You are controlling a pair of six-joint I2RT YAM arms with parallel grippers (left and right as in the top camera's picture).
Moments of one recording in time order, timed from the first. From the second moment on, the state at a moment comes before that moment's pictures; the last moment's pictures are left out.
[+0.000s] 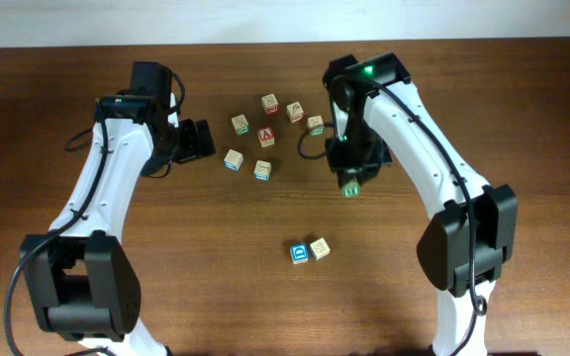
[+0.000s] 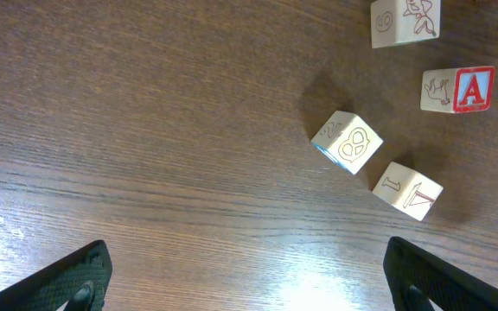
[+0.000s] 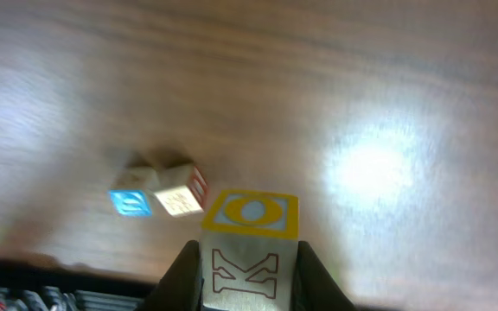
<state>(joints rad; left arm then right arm) -0.06 1.84 1.54 -1.01 0.07 -0.33 0.39 2.12 2.00 -1.62 -0.12 0.25</state>
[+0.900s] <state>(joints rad) -0.06 1.84 1.54 -1.01 0.07 -0.33 0.49 2.12 1.50 -1.29 -0.22 0.23</state>
